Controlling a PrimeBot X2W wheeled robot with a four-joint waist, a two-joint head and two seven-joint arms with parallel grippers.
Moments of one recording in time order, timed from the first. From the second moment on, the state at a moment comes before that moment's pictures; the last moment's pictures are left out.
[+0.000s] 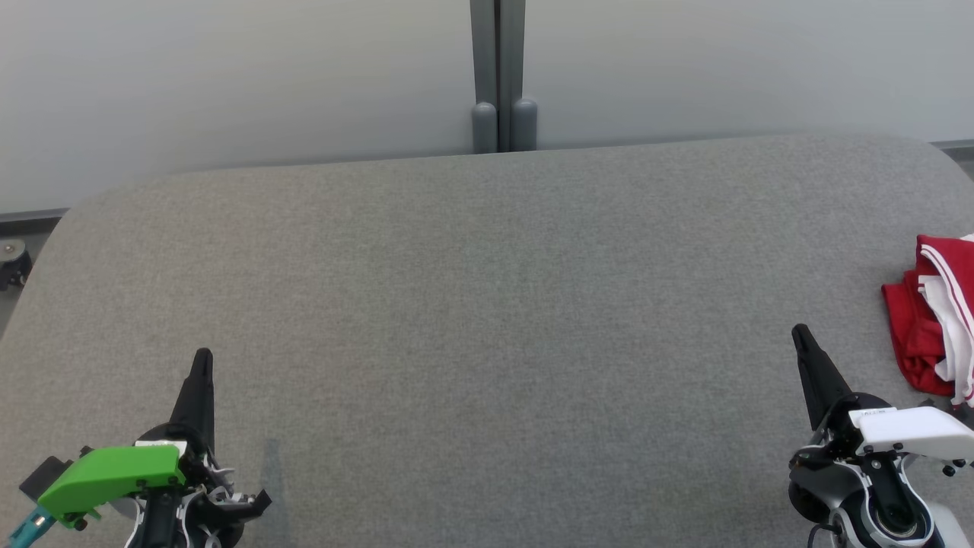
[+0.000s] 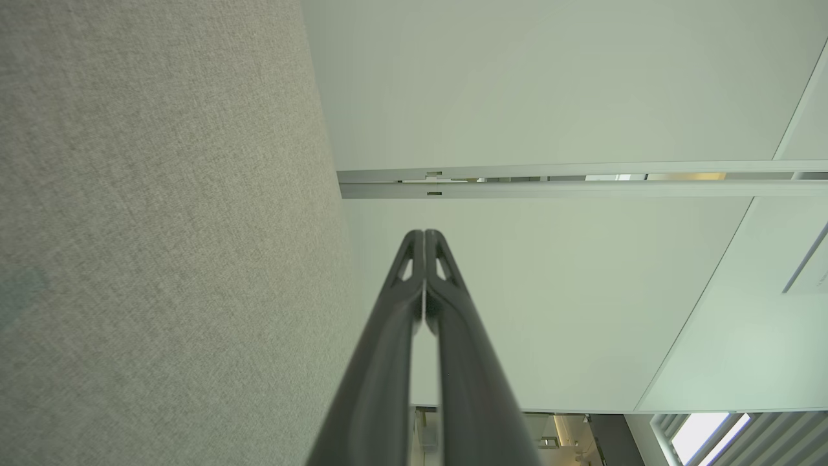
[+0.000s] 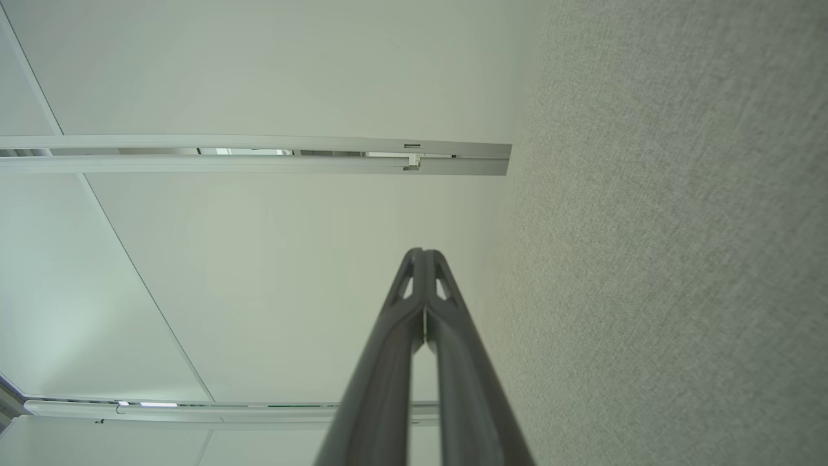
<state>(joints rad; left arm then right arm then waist) -0.11 0.05 0.12 0.22 -1.61 -0.10 0.11 -0.13 -0.05 -0.12 0.25 1.61 0.13 0.12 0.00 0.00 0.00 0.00</state>
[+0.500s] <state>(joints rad) -0.11 0.05 0.12 0.22 -1.61 -0.10 0.11 -0.13 -0.05 -0.12 0.25 1.61 0.13 0.12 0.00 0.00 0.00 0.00</state>
